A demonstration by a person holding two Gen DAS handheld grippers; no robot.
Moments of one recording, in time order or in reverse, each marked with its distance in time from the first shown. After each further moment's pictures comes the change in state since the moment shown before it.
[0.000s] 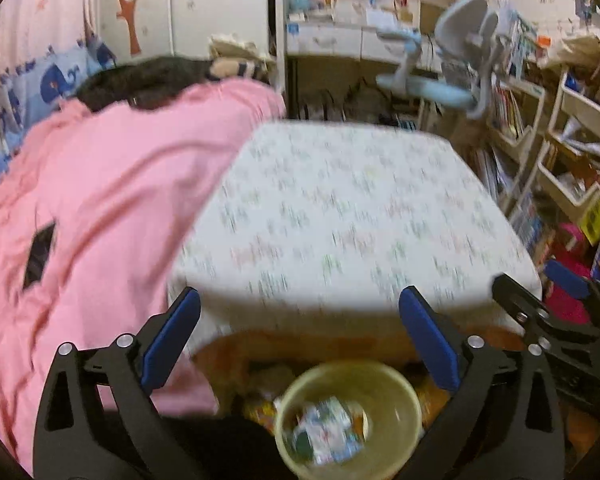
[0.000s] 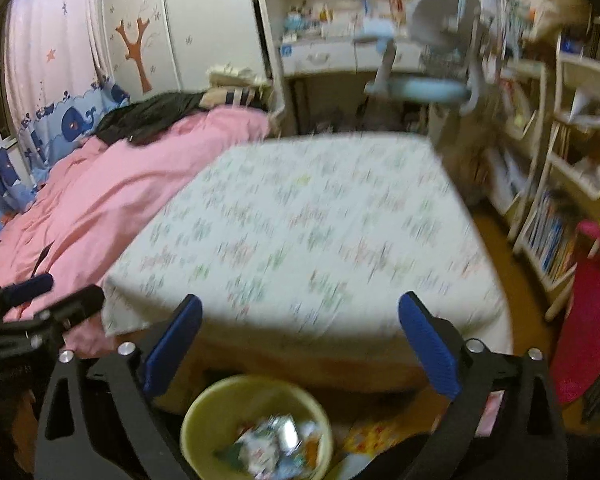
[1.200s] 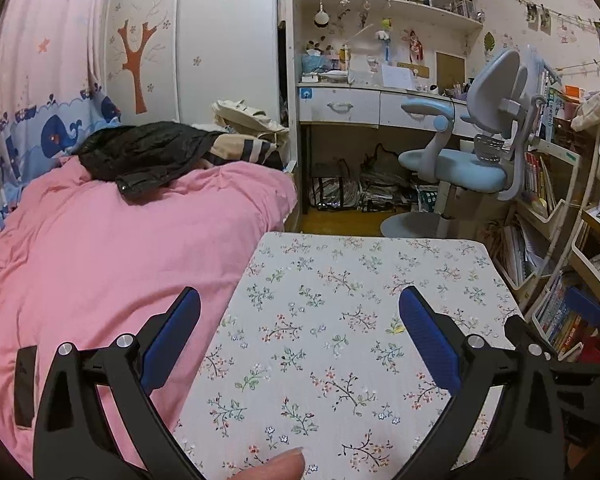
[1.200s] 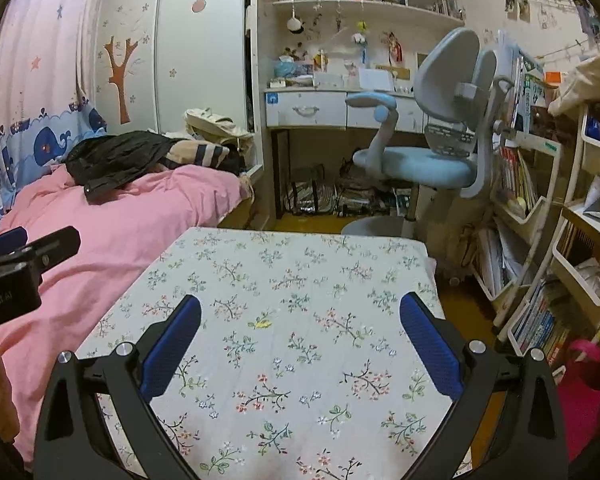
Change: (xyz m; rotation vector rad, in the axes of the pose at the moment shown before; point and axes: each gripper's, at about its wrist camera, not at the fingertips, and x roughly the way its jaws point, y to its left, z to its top) left arm 0.095 -0.009 0.168 -0.021 -0.179 0.049; right arm 0.084 -0.007 0.119 -0.076 -0.122 -0.078
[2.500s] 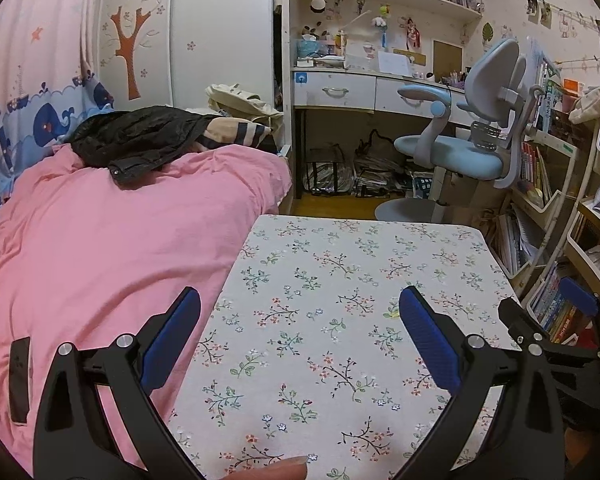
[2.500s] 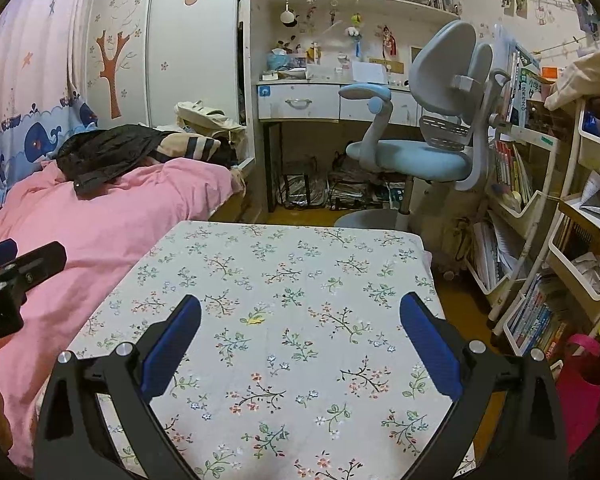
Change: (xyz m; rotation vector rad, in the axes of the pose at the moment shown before) left arm 0.004 -0.001 -0.007 0.010 0.044 -0.025; right arm 0.012 -0.001 -0.002 0.015 0.023 -0.033
